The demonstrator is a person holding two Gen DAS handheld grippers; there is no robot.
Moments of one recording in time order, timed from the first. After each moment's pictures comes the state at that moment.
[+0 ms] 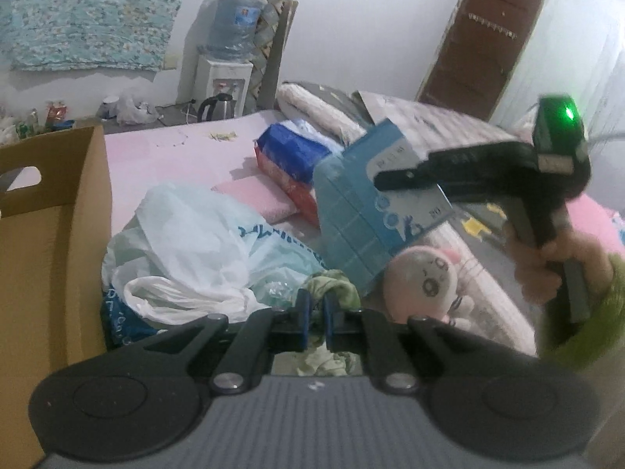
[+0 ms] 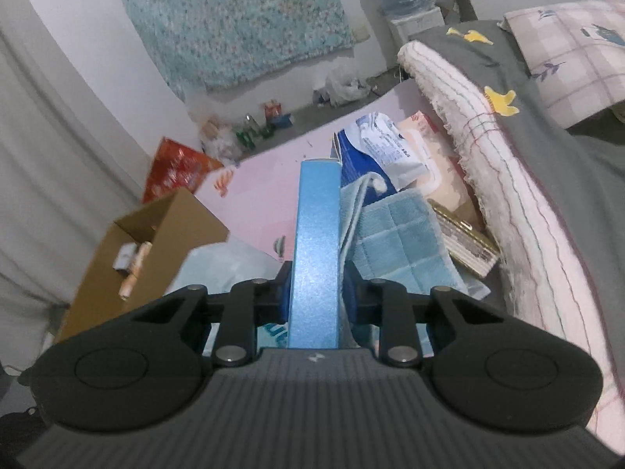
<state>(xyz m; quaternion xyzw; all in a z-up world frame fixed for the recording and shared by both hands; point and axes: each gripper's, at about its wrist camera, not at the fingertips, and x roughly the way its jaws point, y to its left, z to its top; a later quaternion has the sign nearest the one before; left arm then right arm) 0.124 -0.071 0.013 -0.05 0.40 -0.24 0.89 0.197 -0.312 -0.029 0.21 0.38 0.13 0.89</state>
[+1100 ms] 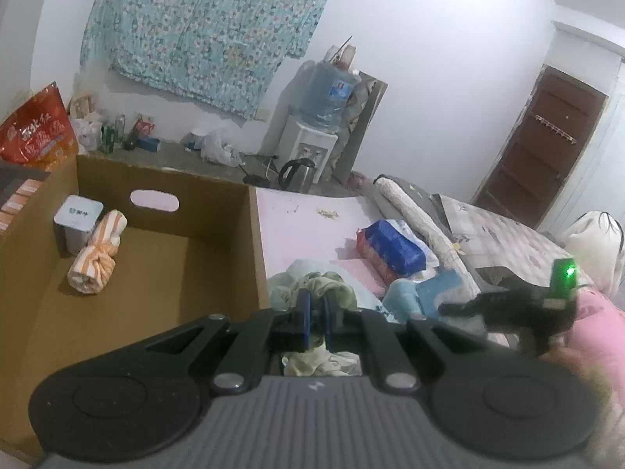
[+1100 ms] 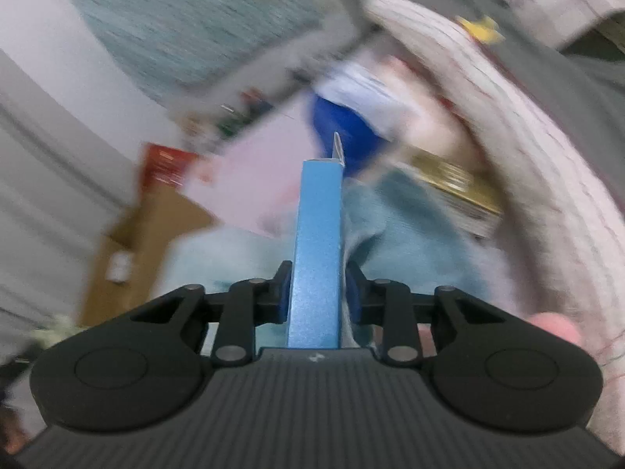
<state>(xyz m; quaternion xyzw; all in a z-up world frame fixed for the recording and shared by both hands) 0.103 0.058 0.058 -0.15 0.32 -0.12 0.93 0.210 -0.303 -0.062 0.26 0.44 0.08 0.86</state>
